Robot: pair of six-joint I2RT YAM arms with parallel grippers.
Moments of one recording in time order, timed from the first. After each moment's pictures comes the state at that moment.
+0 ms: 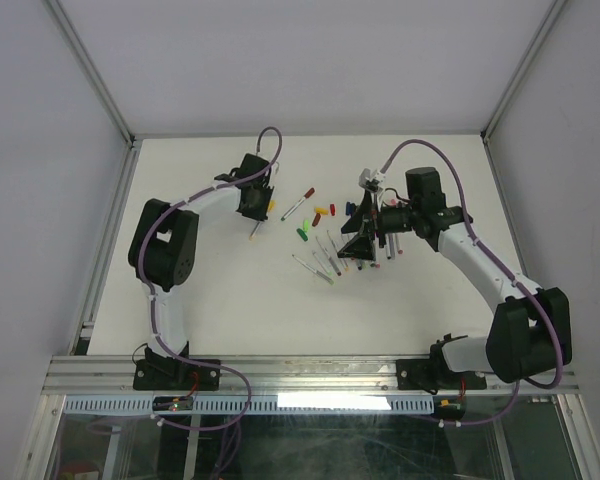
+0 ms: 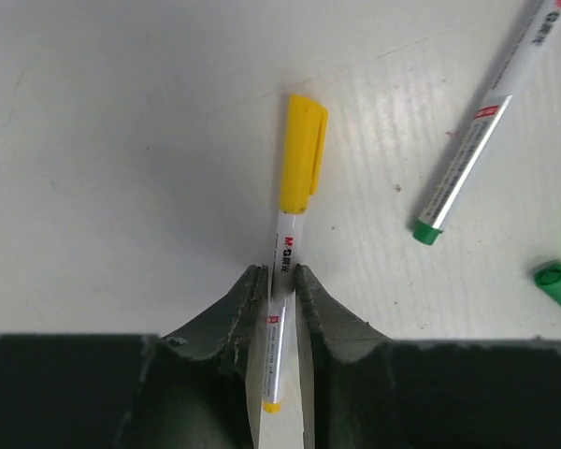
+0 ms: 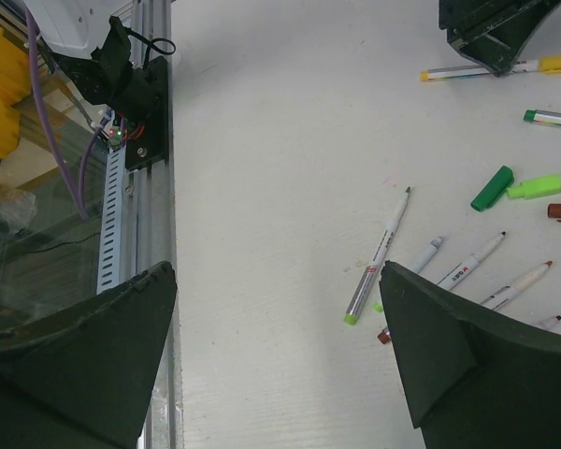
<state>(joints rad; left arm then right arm) -0.41 2.03 1.44 -0.41 -0.03 -0.07 0.30 1.33 0.97 -0.37 -1.15 -0.29</state>
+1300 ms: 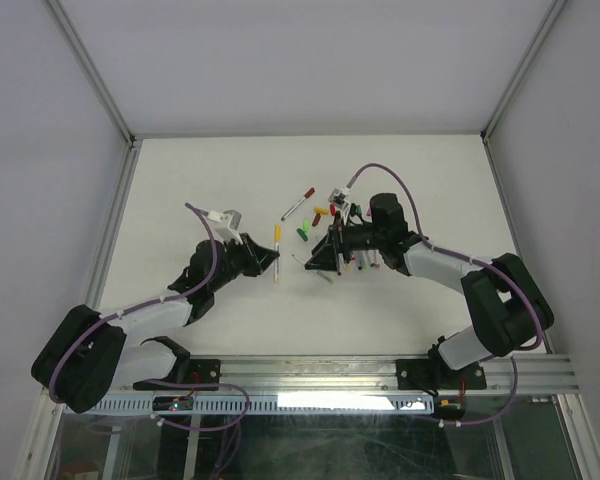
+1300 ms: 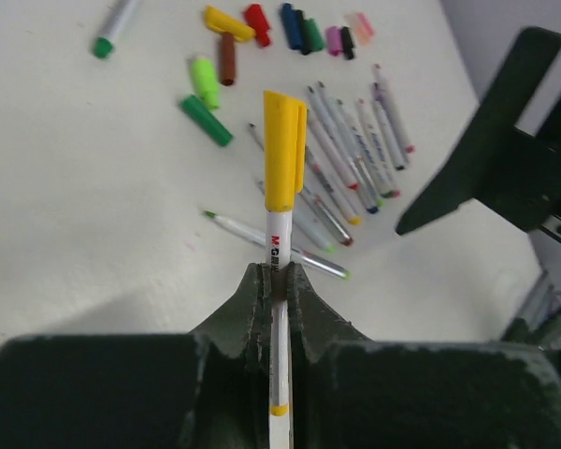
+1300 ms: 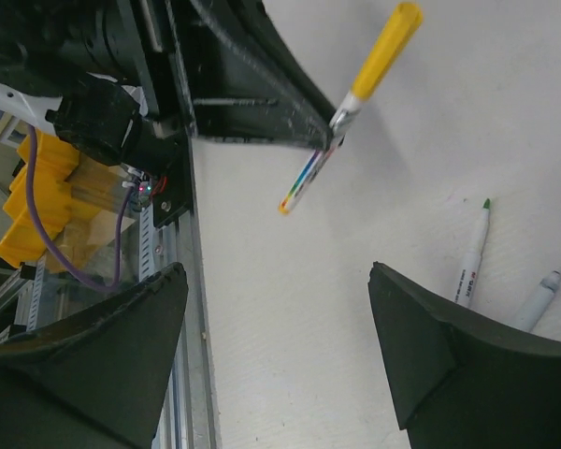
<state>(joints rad) -0.53 1.17 0.37 0.50 0.15 -0.63 0.51 1.50 0.72 0.33 -0.97 0.30</state>
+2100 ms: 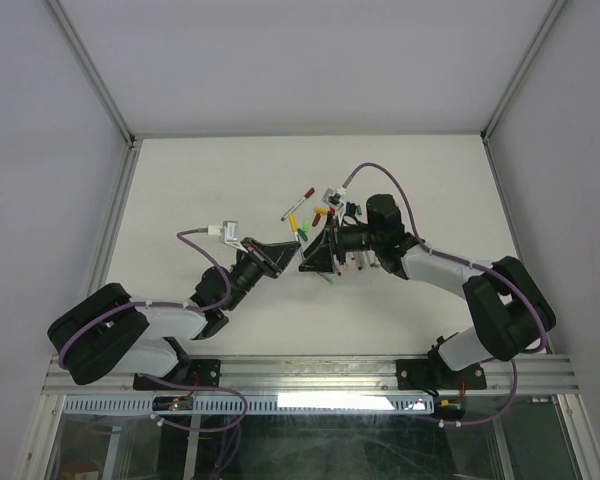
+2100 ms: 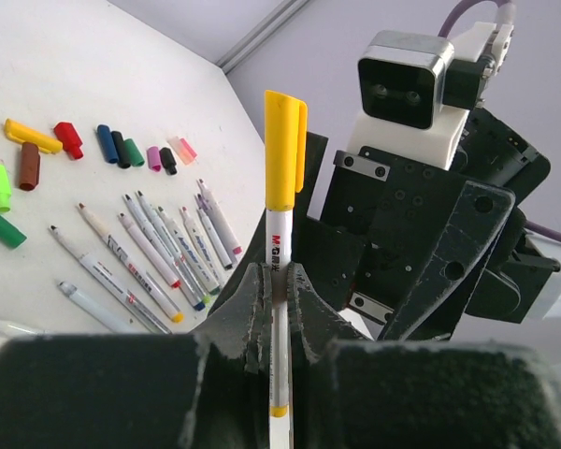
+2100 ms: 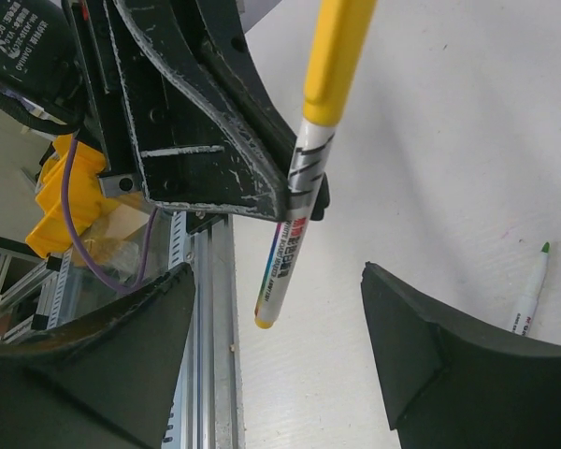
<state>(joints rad) -0.84 1.31 0.22 1.27 -0.16 -0.89 0.57 1.48 0.72 0.45 -1.00 0.40</state>
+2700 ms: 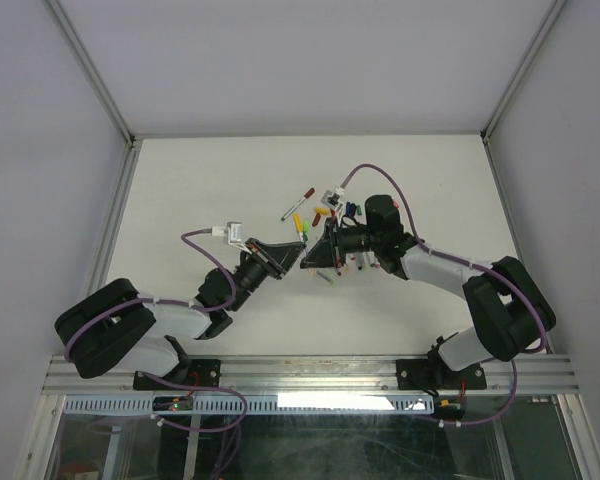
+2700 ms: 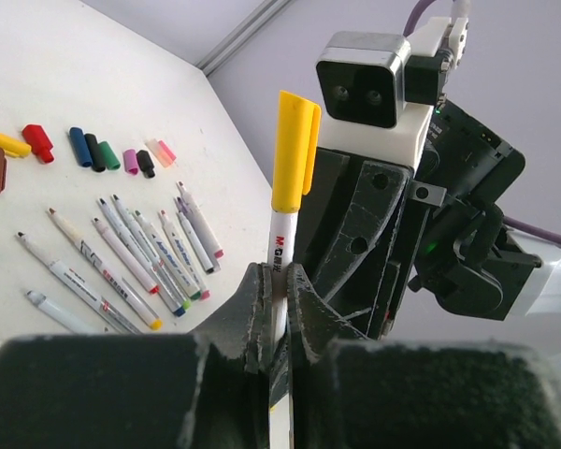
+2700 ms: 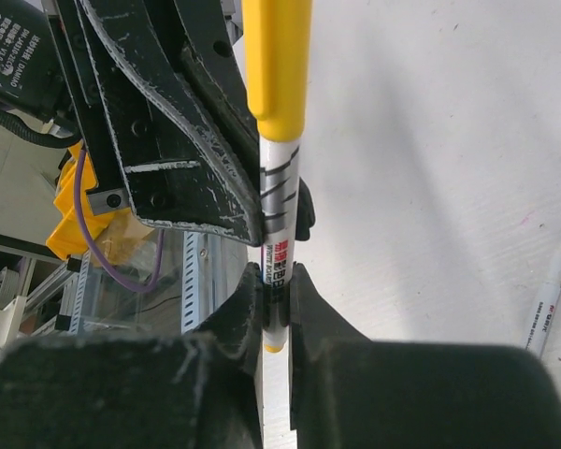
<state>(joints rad) -0.88 1.37 0.24 1.34 -0.18 -0.89 0.58 1.48 0.72 0.43 -1.00 0.44</state>
